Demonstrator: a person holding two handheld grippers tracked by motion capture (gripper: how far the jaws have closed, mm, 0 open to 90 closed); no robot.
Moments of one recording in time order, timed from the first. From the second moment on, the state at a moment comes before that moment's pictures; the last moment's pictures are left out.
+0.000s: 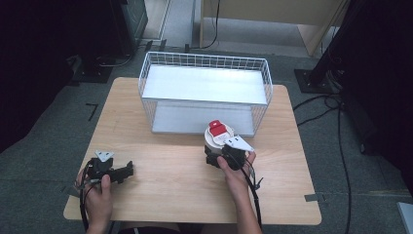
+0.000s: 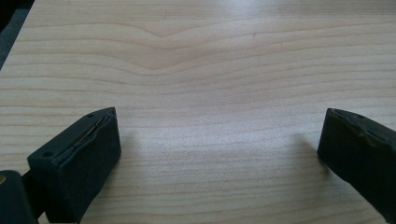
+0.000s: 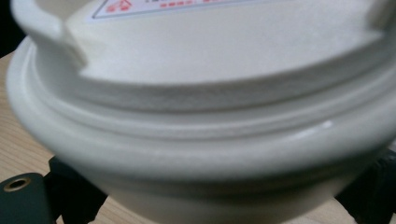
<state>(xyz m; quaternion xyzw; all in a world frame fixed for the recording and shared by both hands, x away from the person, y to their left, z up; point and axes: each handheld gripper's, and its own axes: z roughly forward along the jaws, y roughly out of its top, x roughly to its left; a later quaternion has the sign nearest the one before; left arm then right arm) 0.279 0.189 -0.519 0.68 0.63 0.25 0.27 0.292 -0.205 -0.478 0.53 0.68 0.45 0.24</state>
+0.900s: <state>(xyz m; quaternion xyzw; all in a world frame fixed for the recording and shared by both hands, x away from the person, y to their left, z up) 0.279 0.189 -0.519 0.68 0.63 0.25 0.27 0.291 -0.201 -0.475 0.51 0.64 0.50 0.28</state>
